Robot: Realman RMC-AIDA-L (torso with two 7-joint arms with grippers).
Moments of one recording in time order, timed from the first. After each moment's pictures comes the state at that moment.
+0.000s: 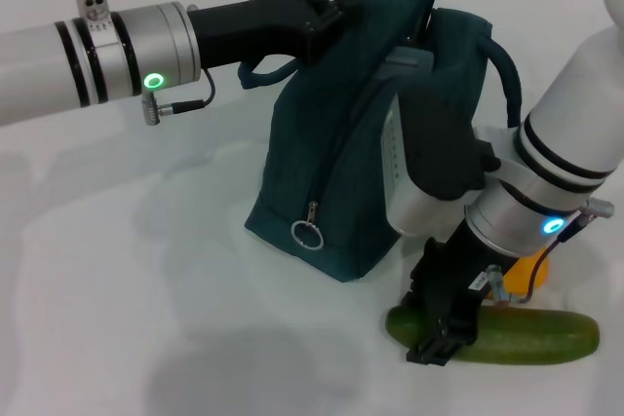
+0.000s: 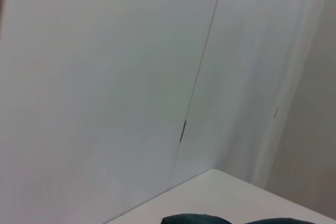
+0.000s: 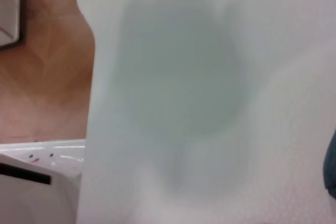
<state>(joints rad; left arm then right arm) -0.67 -2.09 0.98 0.58 1.56 1.23 -1.45 0.89 2.03 -1.90 -1.05 -2.16 -1.47 2.22</state>
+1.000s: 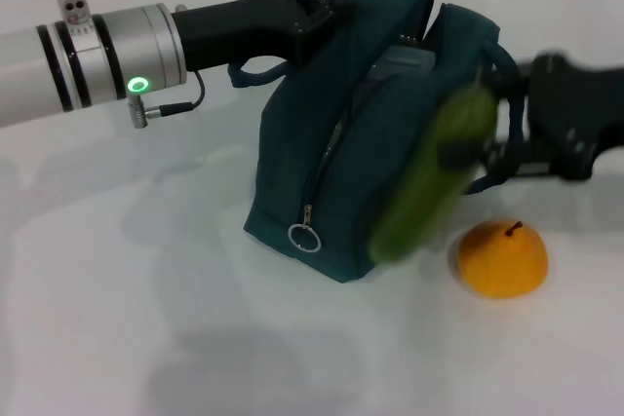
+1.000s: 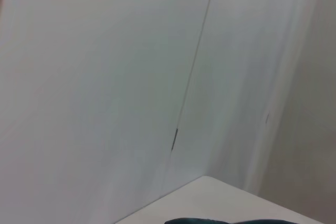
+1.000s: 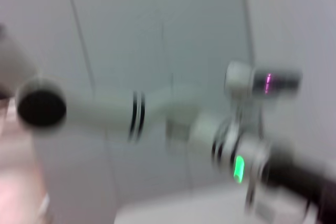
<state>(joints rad) -0.63 -2.09 0.98 0.62 1.55 1.28 -1.44 0.57 2.01 -1.03 -1.03 -1.66 -1.80 1.66</state>
